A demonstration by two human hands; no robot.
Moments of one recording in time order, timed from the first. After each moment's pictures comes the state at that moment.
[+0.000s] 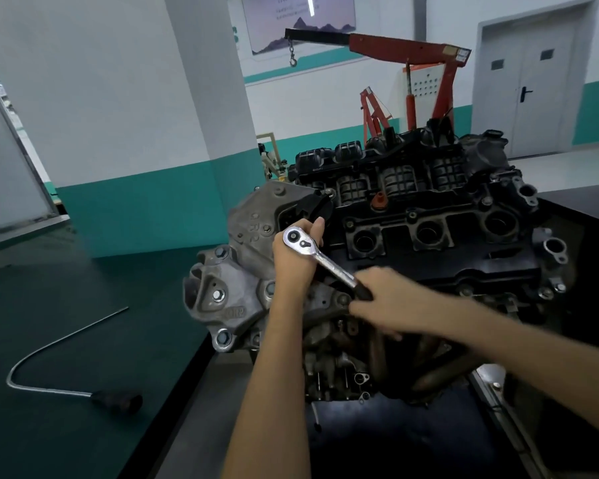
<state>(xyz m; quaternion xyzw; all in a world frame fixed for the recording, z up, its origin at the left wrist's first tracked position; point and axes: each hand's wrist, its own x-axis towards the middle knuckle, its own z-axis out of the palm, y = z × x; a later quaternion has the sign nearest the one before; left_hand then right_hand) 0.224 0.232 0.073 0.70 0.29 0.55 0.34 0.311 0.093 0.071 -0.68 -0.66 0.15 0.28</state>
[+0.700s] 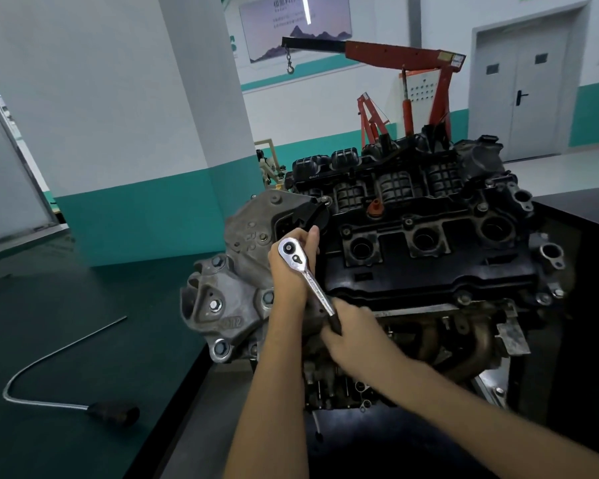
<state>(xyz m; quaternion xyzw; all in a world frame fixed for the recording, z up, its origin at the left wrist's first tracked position) 0.226 0.232 0.073 0.71 0.32 0.56 0.29 0.269 0.110 0.020 -0.67 -0.60 0.09 0.43</state>
